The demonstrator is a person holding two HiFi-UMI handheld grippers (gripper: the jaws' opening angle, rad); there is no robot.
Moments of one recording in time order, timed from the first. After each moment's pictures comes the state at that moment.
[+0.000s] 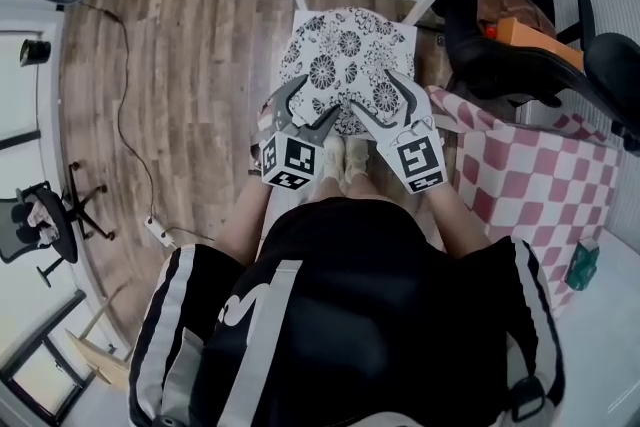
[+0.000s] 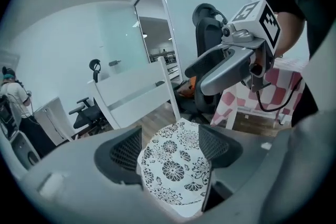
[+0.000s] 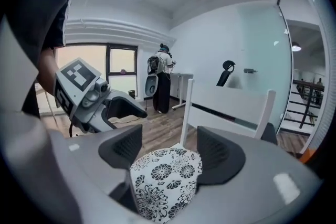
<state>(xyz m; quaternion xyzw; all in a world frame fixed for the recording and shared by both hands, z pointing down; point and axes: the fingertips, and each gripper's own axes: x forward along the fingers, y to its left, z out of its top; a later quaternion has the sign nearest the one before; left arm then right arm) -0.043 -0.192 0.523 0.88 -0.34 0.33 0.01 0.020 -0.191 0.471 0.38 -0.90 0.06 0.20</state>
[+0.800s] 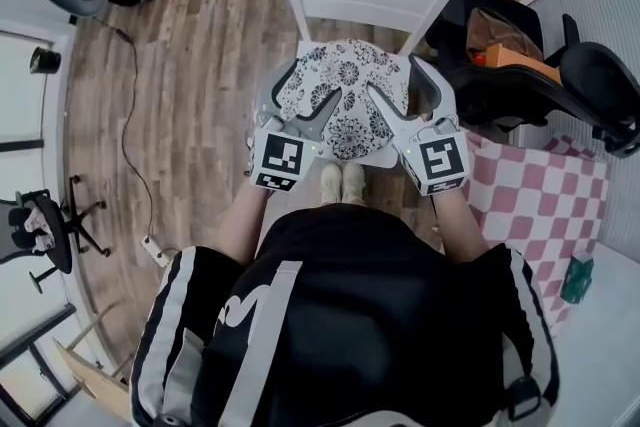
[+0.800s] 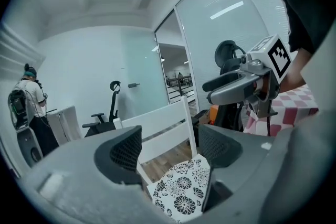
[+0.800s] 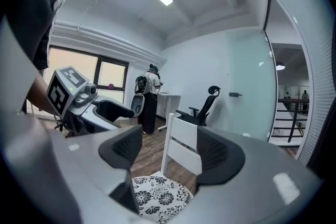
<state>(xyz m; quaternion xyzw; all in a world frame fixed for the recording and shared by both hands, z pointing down) -0.046 -0.243 0.385 0.89 -0.43 0.19 -0.02 0.056 -0.234 0.354 0.45 -0.89 -0.01 0.12</state>
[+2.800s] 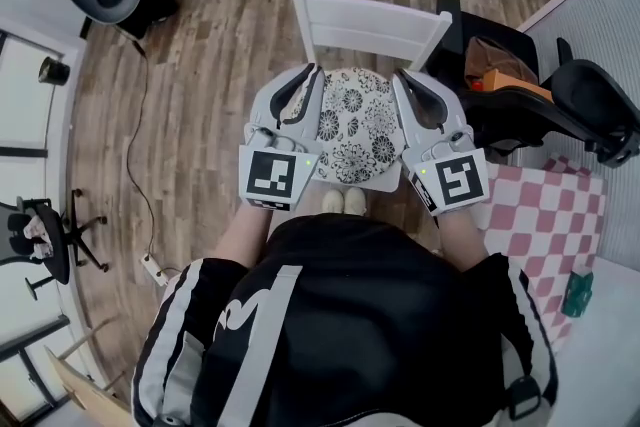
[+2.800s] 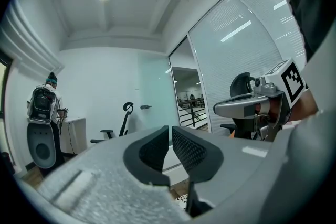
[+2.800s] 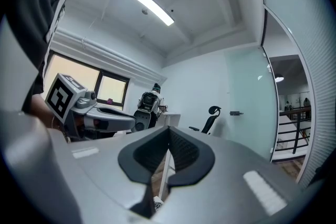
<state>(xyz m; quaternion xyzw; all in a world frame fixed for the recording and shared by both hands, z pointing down) -0.061 -0.252 0.260 0.87 -0.48 0.05 -0.05 0.044 -0.233 0.251 0.45 -0.89 -0.07 0.03</state>
